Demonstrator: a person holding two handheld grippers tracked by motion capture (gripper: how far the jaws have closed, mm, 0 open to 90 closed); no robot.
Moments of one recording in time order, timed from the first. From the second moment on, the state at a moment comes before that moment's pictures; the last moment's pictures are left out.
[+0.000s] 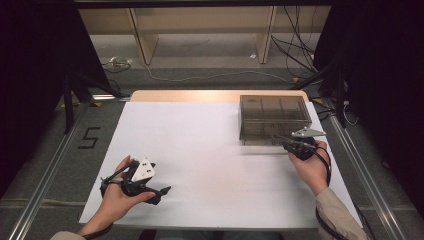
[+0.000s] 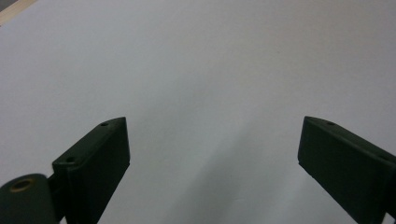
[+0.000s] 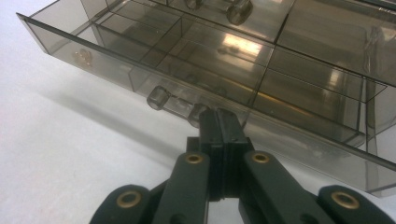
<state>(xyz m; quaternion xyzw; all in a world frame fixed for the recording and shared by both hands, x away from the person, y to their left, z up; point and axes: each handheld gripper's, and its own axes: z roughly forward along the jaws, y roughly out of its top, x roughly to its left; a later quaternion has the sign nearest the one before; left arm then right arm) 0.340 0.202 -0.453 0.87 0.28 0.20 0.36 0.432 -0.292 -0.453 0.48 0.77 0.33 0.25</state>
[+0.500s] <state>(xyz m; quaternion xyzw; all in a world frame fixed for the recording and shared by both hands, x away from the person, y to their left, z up) 0.340 0.202 -0.453 0.87 0.28 0.20 0.36 0.438 -0.288 -0.452 0.48 0.77 0.34 0.26</state>
